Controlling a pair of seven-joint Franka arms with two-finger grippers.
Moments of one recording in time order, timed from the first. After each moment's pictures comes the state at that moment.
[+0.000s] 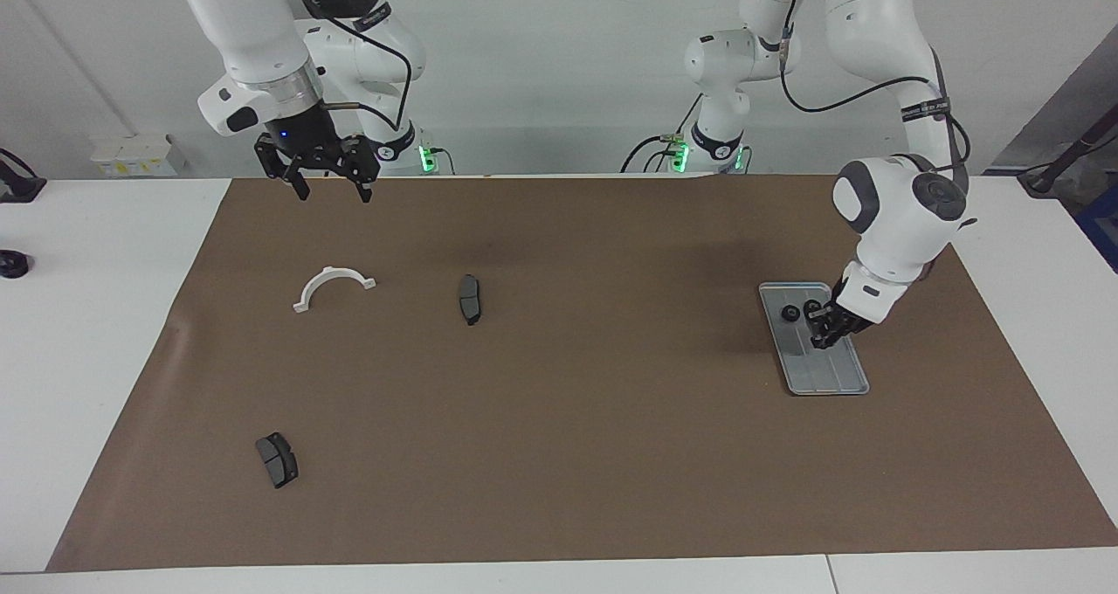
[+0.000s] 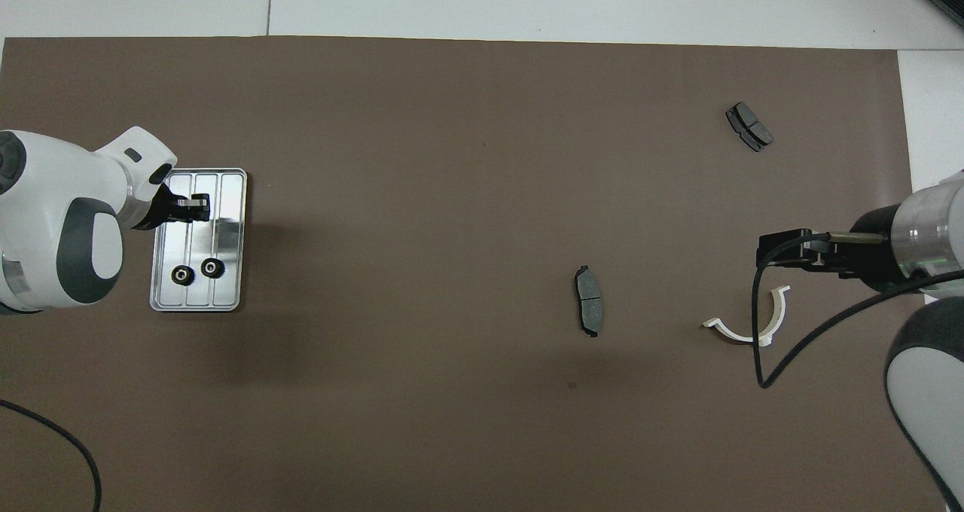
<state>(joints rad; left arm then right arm) 0.08 0.25 -0.07 -2.04 -0.03 2.37 0.01 -0.15 -0.19 0.20 -1.87 0.07 1.71 0.20</state>
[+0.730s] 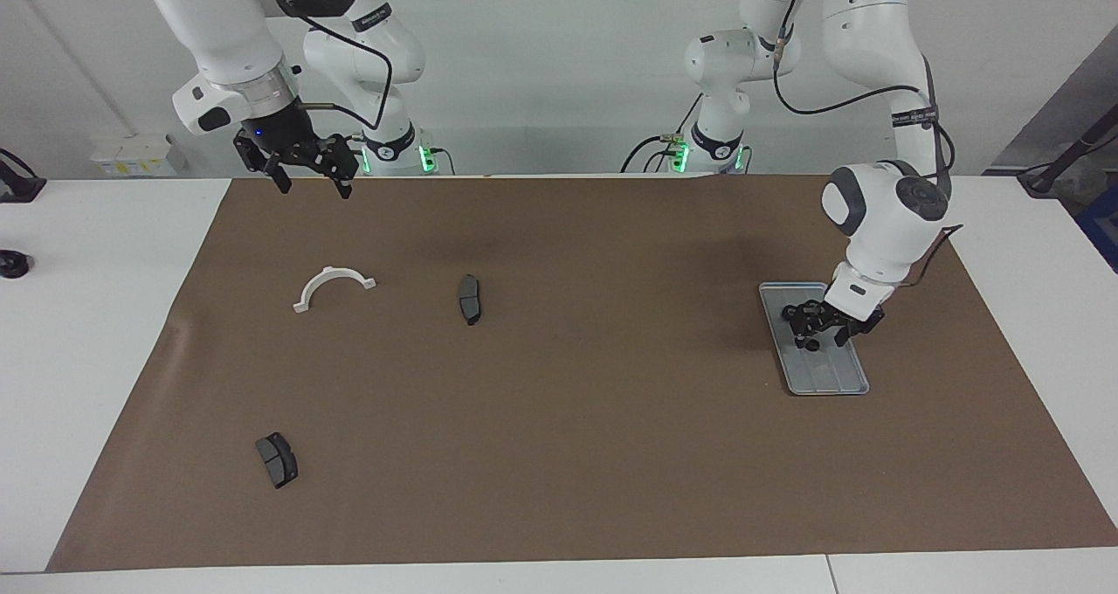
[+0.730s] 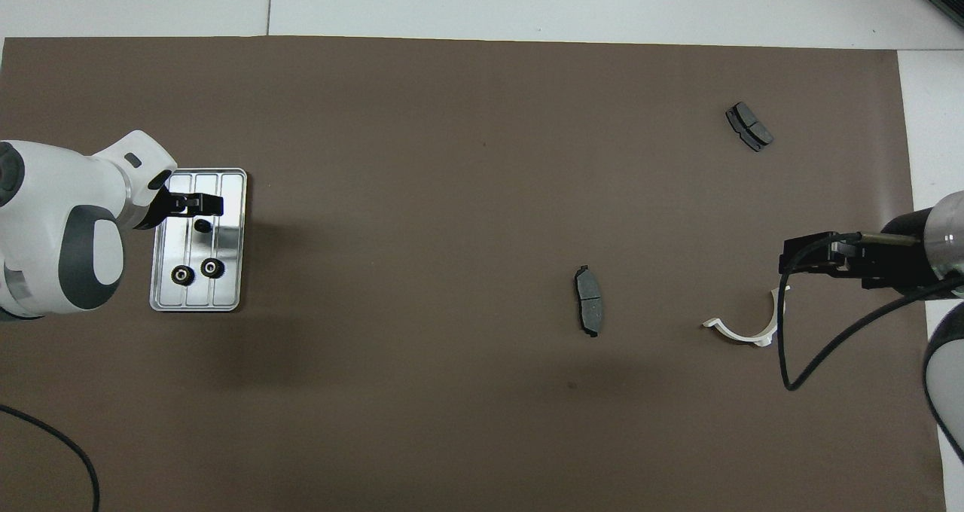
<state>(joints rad) 0.08 0.23 -0.08 -2.02 -0.03 2.37 0.08 -0.18 -0.19 0.20 -1.85 0.08 1.65 0.20</state>
